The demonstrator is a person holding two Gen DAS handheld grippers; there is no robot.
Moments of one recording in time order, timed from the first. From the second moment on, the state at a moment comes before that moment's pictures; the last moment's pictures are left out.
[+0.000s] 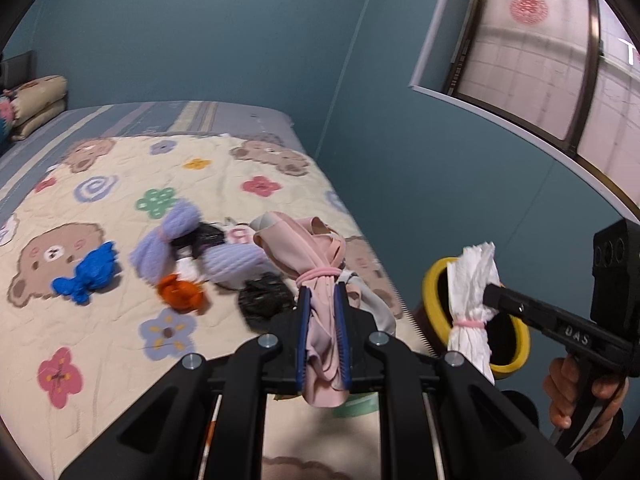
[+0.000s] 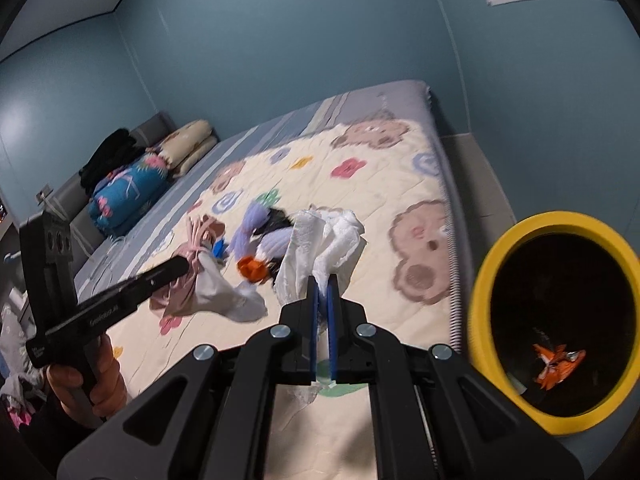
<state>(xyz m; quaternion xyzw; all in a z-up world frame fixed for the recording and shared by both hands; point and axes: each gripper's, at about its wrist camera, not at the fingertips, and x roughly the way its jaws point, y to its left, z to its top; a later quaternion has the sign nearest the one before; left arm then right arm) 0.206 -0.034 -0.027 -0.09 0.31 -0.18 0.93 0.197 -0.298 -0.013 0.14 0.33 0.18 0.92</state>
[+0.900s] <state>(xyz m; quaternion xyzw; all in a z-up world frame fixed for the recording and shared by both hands) 0.253 -0.202 -0.014 -0.02 0.33 -0.32 0.89 0.195 -0.462 0.015 0.17 0.28 0.02 0.95</state>
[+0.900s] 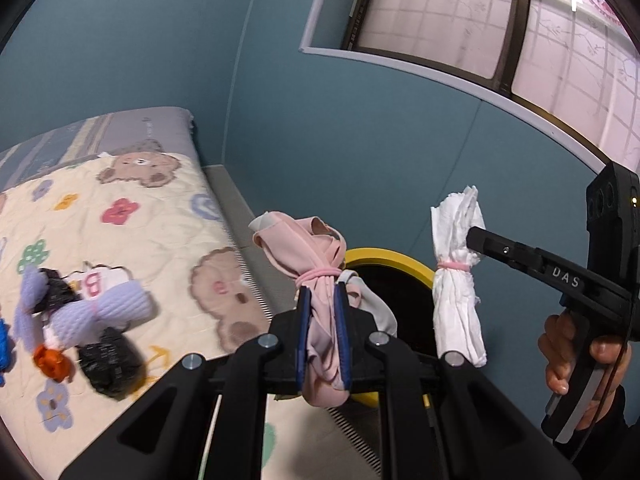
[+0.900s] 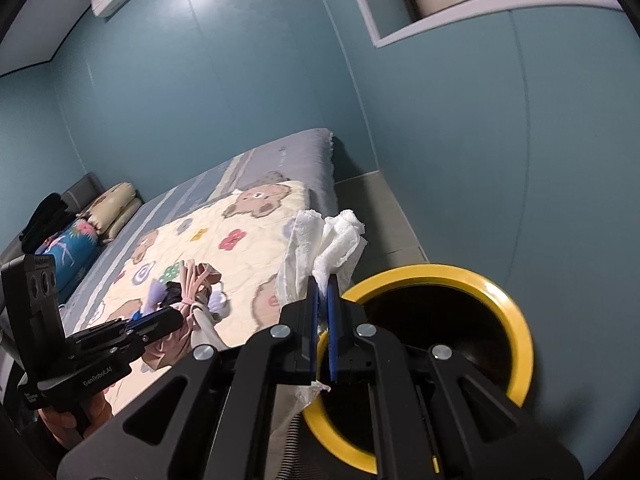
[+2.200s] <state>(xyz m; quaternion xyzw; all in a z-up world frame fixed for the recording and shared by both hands) 0.291 -0.290 -0.061 -0.05 0.39 -0.33 0.86 0.196 -0.530 -0.056 0.22 0.33 -0.06 0.92</state>
